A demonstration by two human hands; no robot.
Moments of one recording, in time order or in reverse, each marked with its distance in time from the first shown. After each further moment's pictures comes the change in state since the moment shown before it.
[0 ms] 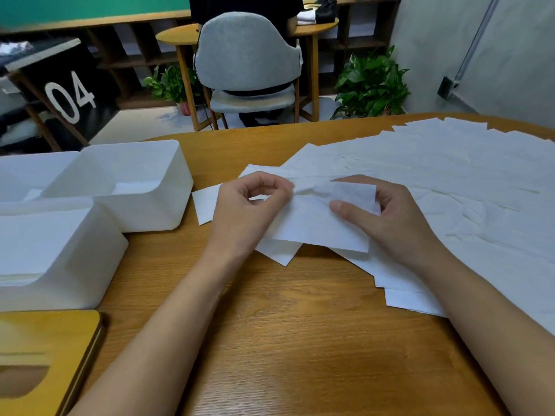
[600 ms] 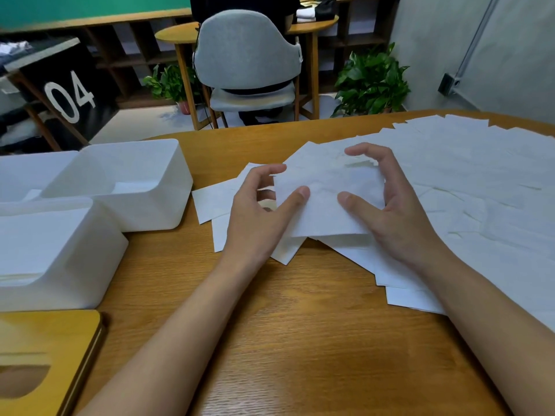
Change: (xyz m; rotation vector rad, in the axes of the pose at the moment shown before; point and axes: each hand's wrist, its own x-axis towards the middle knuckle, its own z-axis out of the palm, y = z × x) left_hand -0.009 -0.001 0.017 -0.028 0.035 -0.070; right_hand 0.000 0.001 0.001 -0.056 0.050 -0.116
